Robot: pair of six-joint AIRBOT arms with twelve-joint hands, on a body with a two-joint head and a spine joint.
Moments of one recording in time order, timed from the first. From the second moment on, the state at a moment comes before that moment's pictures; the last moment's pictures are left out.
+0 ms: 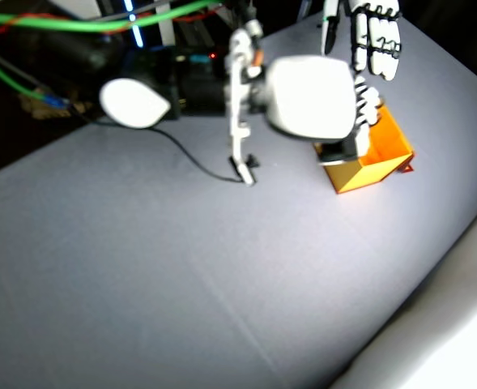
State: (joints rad) left arm 1.14 -0.87 1.01 -0.12 -1.22 0.73; right arm -0.29 -1.40 1.42 -0.26 0.54 -0.76
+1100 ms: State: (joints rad) left arm 1.14 -0.92 1.04 -0.14 -1.20 0.71; right arm -0.22 -1.59 1.54 -0.25 0.34 -0.79
